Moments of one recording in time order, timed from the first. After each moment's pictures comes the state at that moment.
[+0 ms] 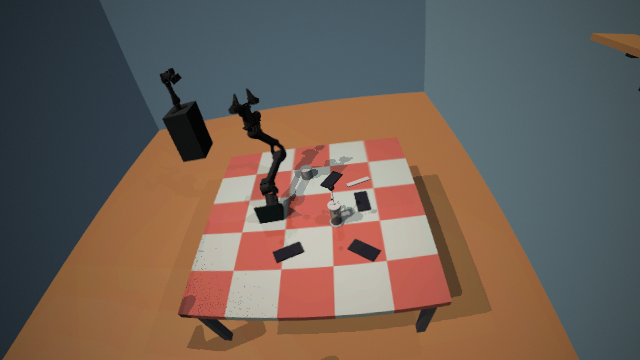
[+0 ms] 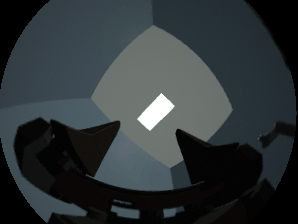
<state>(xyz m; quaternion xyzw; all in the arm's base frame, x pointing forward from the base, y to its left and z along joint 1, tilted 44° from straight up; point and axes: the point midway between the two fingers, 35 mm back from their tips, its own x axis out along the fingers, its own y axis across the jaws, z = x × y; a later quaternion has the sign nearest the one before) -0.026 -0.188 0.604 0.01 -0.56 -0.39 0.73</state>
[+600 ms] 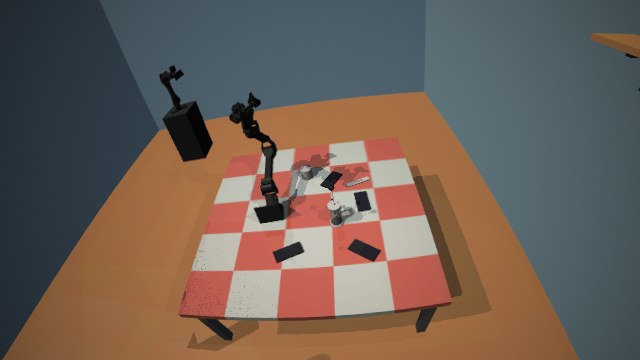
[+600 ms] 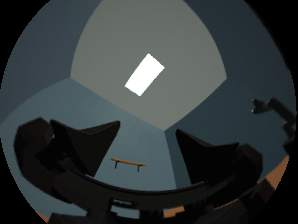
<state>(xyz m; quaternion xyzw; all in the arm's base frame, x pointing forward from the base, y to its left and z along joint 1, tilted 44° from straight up) 0.038 -0.321 0.510 0.18 -0.39 -0.43 0.79</state>
